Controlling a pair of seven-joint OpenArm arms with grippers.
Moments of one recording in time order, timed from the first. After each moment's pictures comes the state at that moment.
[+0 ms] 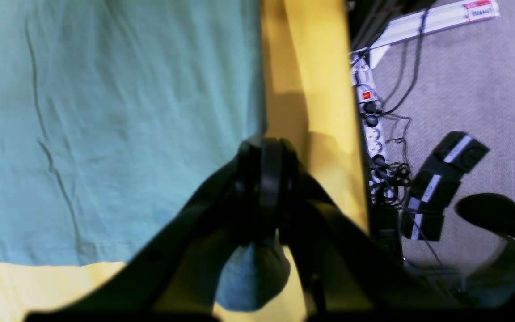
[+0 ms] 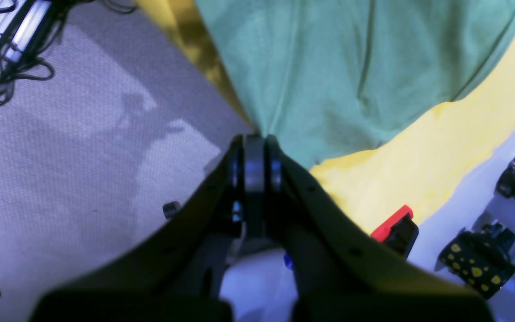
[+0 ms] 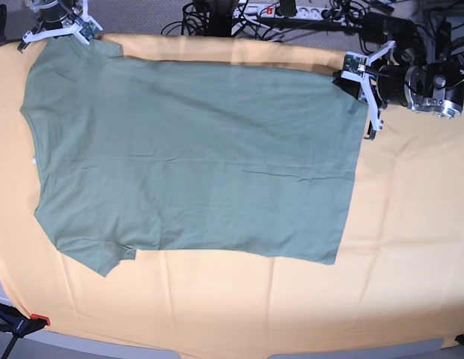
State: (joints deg) left arm -8.0 -75.5 47.4 119.1 -7.6 -46.9 11.0; right arm -61.1 38.9 2.1 132.1 -10.1 8.8 -54.2
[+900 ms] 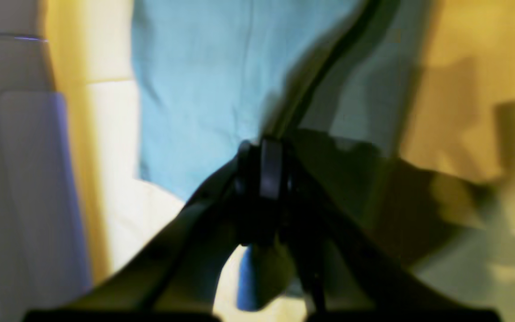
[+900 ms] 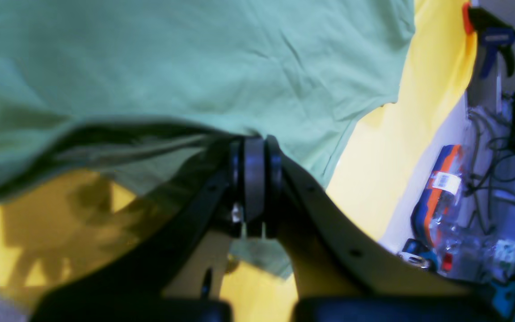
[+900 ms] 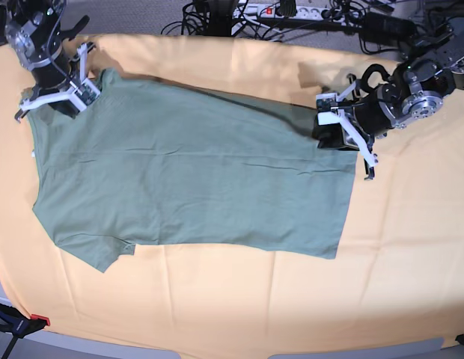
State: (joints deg) left arm -8.6 -64.5 47.4 118.4 6.0 -17.8 21.4; right arm -38.1 39.3 2.2 124.2 -9.9 11.7 -37.5
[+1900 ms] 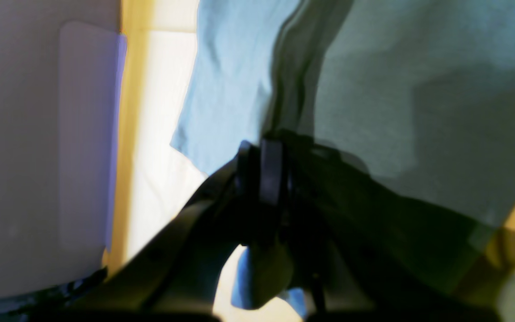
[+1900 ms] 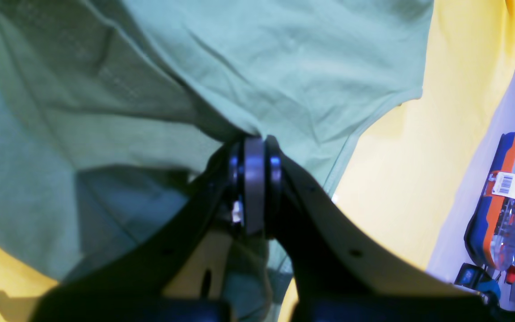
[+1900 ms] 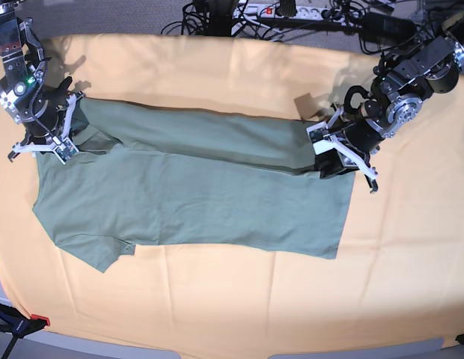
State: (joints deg) left arm -8.5 -55.6 47.4 106.7 11.7 -4.6 20.5; right arm -18.4 38.9 2.0 105.0 2.0 19.3 -35.6
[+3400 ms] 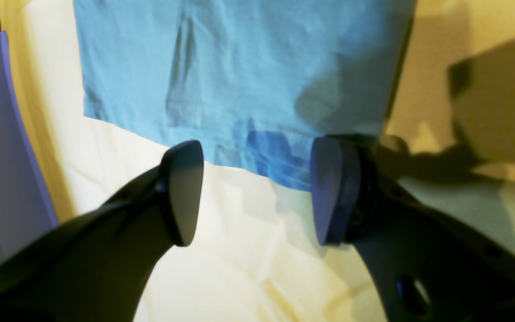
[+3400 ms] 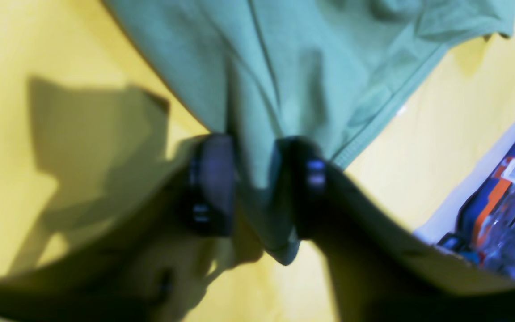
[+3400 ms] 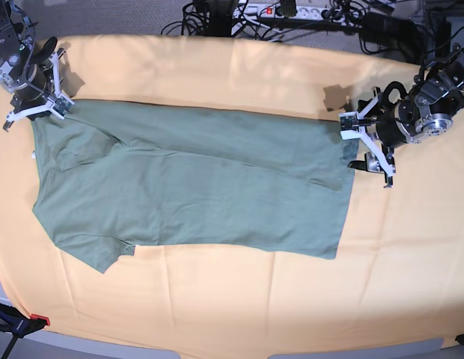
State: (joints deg) left arm -11.8 -66.0 47.4 106.7 4.5 -23.8 18.1; right arm -32.5 47.7 2.1 106.8 -2.6 24.9 -39.5
